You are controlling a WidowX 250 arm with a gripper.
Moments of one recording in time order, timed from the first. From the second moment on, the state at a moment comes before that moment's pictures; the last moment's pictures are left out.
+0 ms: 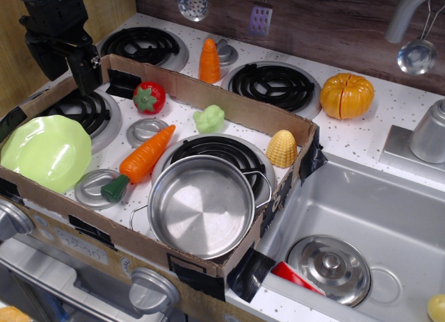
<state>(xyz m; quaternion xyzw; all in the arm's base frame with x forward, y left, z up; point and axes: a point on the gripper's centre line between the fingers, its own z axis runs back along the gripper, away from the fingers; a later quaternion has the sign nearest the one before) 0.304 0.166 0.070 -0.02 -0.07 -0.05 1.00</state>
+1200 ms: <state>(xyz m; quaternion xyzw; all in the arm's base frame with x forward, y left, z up) 0.339 0.089 0.077 0.00 -0.03 -0.01 1.00</state>
